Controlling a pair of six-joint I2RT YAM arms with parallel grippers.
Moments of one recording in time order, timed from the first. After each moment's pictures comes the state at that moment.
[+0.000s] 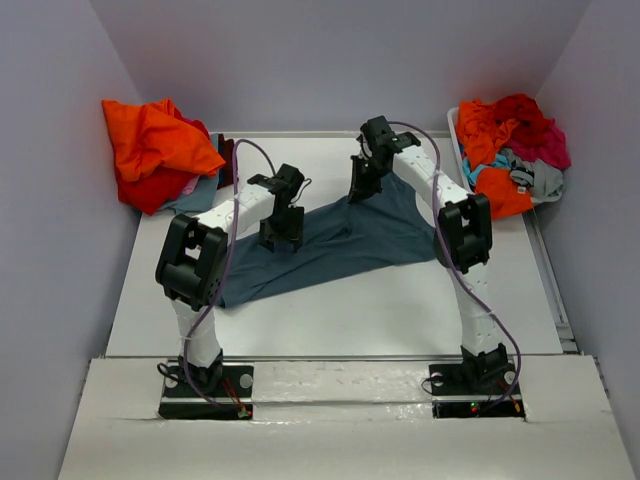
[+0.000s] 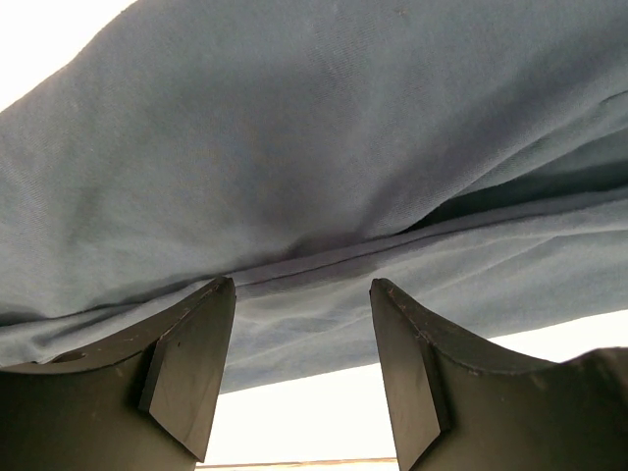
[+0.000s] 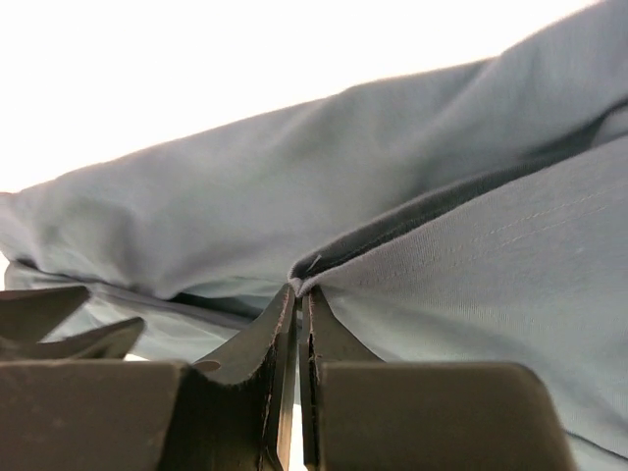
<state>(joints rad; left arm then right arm) -0.47 1.89 1.42 -0.87 -0.05 -0.41 0.41 2.33 2.17 -0.96 -0.30 0.44</state>
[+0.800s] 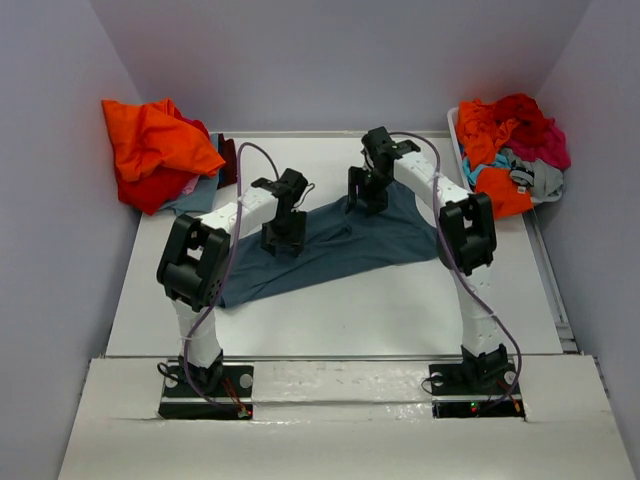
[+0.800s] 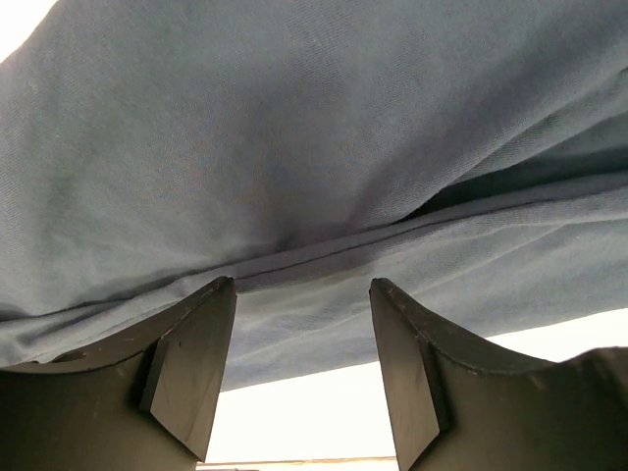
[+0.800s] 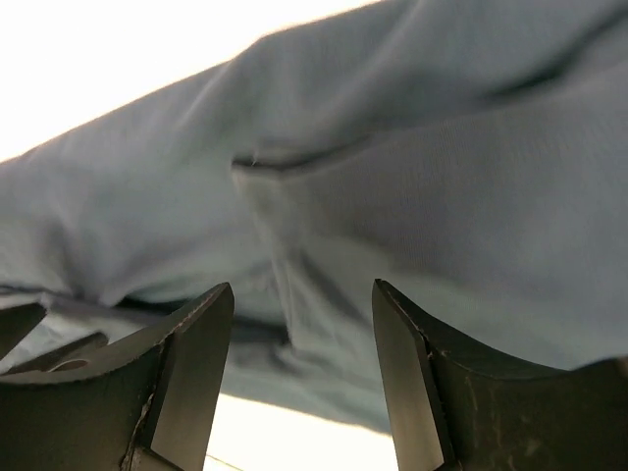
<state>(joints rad) -0.49 1.89 1.39 -0.87 -0.05 -0.41 0.41 2.33 2.08 -0.96 -0.25 0.45</state>
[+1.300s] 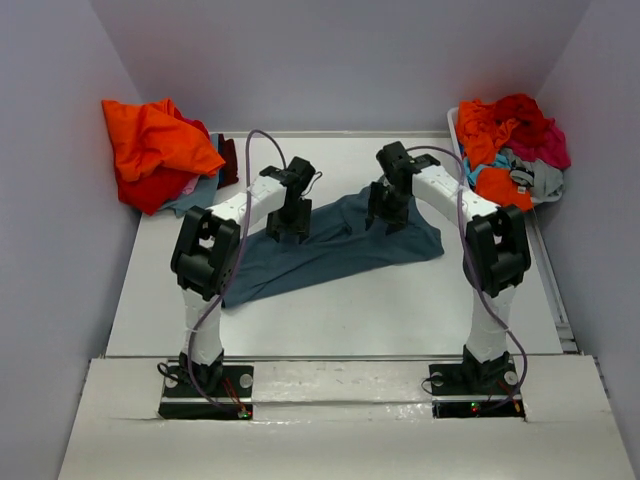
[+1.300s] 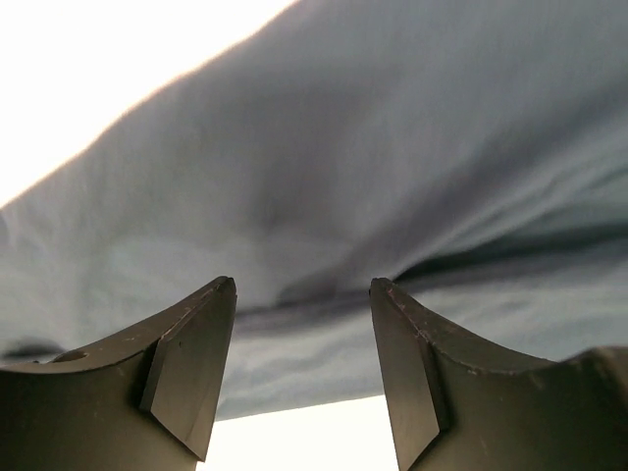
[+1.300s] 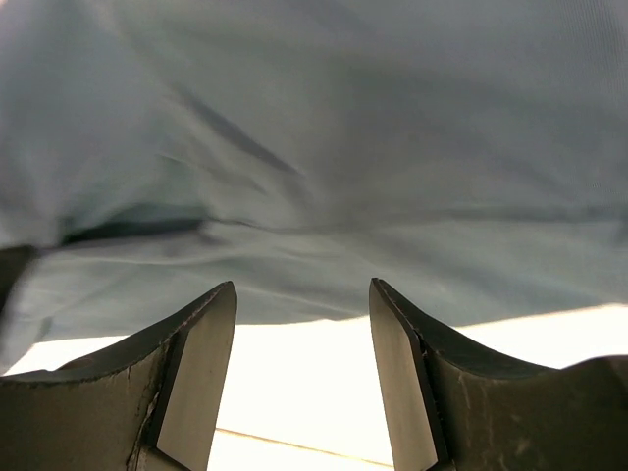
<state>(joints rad) -0.50 1.98 1.54 -0.90 -0.11 -0.39 0.41 2.00 1.70 -0.94 -0.11 0.57</state>
